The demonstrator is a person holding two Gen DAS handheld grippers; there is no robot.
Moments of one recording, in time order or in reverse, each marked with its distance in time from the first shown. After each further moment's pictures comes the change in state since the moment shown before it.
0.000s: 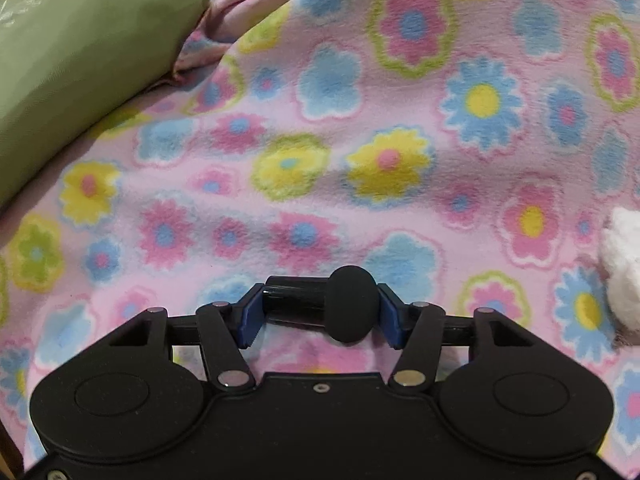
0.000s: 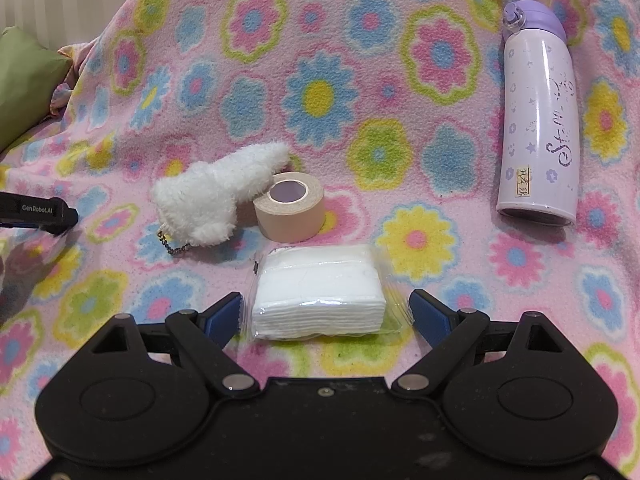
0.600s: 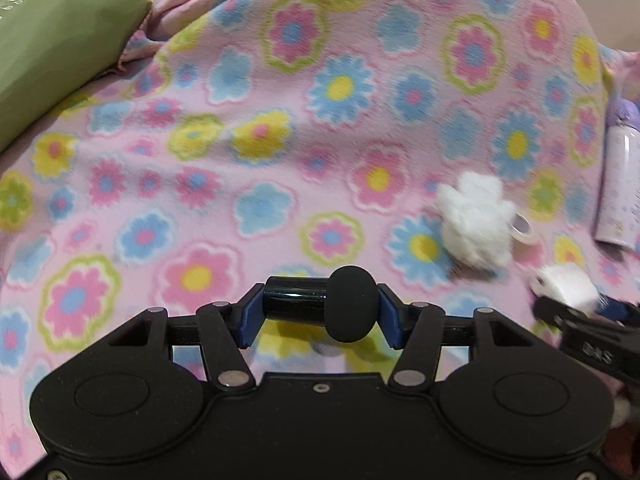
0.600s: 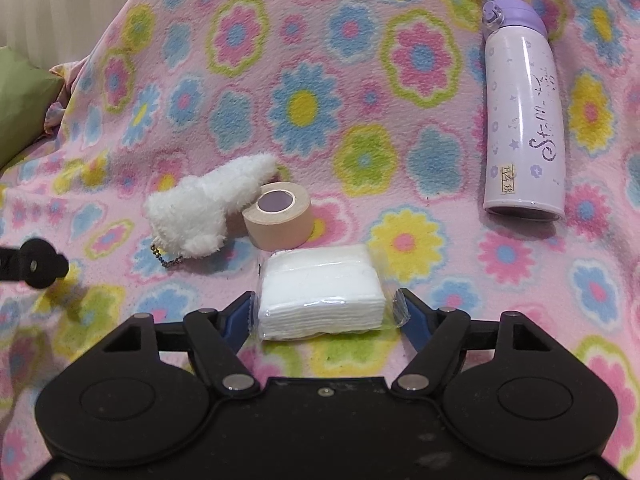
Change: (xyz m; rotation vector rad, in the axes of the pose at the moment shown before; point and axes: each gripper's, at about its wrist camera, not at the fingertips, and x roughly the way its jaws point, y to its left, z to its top) left arm -0.078 -0.041 -0.026 -0.012 0.059 -0.226; right arm -0.005 -0.007 -0.002 0.049 -0.028 -0.011
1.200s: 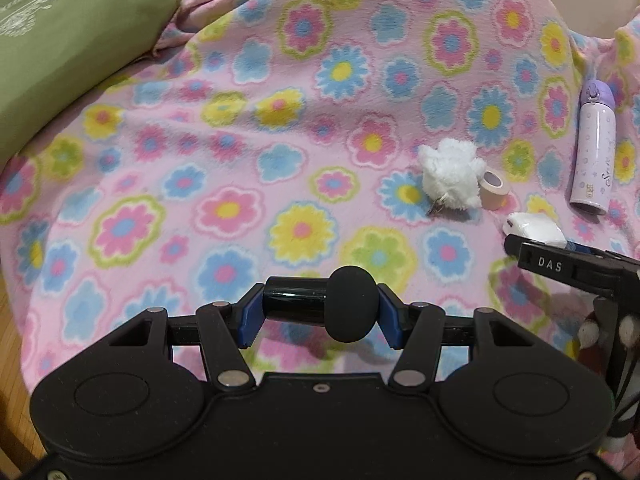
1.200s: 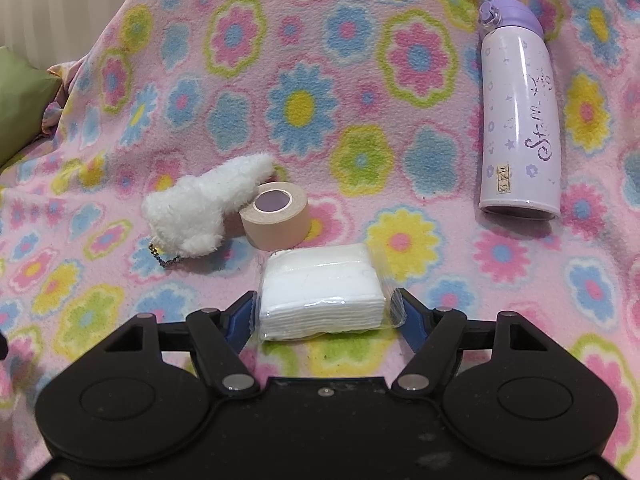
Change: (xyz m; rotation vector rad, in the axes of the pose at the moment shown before) left arm -0.058 0.000 -0.039 -0.017 0.019 0.034; right arm -0.001 0.001 -0.001 -0.009 0.007 -0.018
